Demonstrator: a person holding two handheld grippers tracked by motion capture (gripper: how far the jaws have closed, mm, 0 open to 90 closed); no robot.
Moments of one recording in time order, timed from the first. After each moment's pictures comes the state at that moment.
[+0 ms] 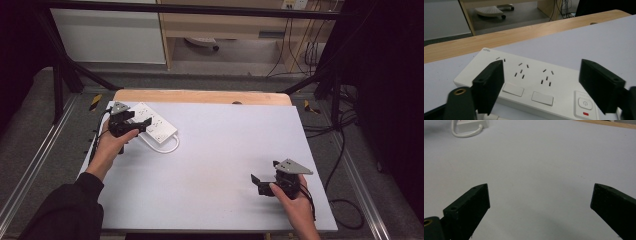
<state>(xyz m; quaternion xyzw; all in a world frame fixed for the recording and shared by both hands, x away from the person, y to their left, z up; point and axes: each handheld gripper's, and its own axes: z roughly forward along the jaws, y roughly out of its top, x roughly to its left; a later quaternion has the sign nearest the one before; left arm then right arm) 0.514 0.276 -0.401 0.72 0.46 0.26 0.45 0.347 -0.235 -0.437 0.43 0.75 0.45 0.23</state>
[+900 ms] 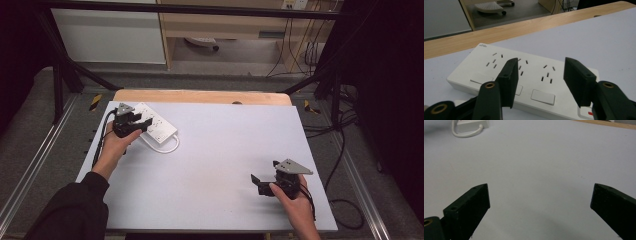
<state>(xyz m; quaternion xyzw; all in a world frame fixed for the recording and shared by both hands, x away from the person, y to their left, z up) 0.519 0.270 -0.410 0.74 0.46 0.26 0.43 0.347 -0.235 -0.436 0.43 0.75 0.45 0.23</state>
